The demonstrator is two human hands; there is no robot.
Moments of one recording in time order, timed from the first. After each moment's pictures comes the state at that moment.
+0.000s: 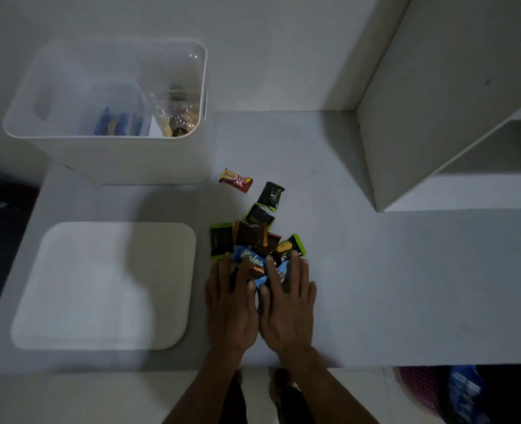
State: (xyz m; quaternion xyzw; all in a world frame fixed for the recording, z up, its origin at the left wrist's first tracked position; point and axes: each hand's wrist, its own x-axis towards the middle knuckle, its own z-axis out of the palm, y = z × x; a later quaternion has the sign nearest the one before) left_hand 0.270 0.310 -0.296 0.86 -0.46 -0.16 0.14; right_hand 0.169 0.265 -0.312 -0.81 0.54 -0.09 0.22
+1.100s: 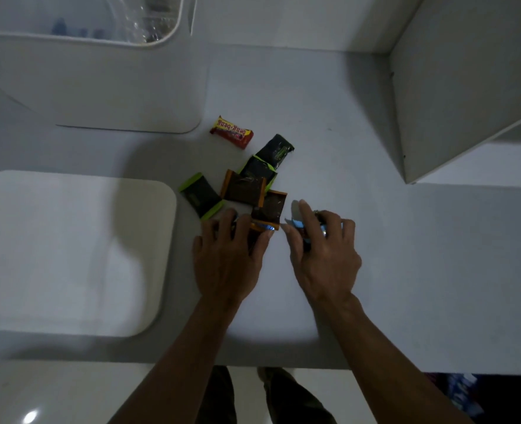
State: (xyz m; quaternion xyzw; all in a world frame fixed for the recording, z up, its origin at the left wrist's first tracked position) left_hand 0.289 0.263 -0.342 0.86 -0.50 0.06 0.14; right_hand 0.152 0.180 -0.337 -0.83 0.51 -0.23 0.04
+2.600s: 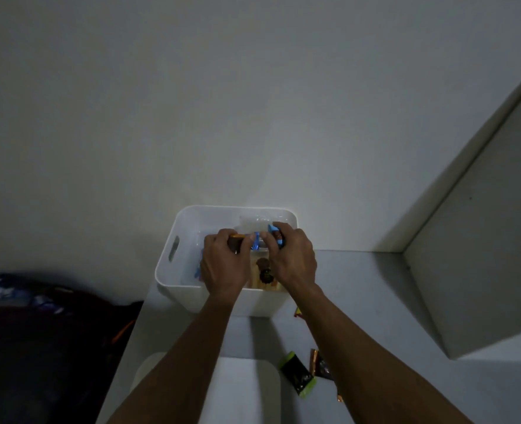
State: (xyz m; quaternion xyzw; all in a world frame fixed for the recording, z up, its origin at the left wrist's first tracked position) left_hand 0.558 0.158 -0.092 0.85 -0.29 0.00 0.44; right_hand 0.464 0.086 -0.092 -0.75 0.51 -0.28 0.31
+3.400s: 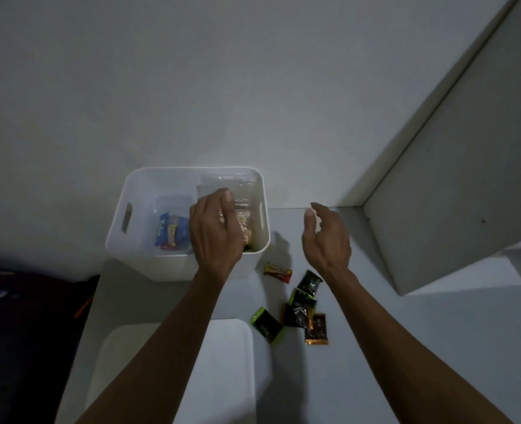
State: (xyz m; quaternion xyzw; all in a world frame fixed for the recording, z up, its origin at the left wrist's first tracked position) left_hand 0.522 0.151 -0.095 0.75 -0.40 0.02 0.53; right_hand 0.353 0.073 -0.114 -0.70 0.61 -0.30 0.24
